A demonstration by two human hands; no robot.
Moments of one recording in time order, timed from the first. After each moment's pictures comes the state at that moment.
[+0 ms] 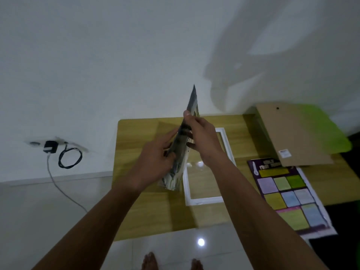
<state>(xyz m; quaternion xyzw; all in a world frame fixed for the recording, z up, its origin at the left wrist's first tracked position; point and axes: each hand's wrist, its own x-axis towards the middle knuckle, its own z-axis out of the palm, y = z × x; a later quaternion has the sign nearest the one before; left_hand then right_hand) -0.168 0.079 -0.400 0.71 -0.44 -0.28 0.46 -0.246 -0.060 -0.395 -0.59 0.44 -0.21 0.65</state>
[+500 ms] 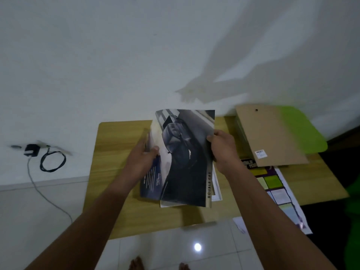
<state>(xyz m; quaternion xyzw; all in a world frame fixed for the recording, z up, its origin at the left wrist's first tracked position) -0.210 0.028 -0.422 0.80 -0.21 -0.31 0.46 -0.357 -0.135 -0.403 -0.58 0.54 -0.22 0.57</state>
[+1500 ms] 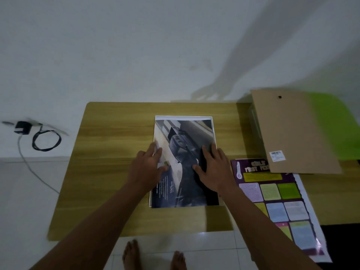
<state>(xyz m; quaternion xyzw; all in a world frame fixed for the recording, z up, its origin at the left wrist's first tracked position) -0.231 -0.016 -0.563 0.88 -0.45 -0.13 0.10 -0.400 -0.184 -0.571 -0.92 0.36 0.07 0.17</state>
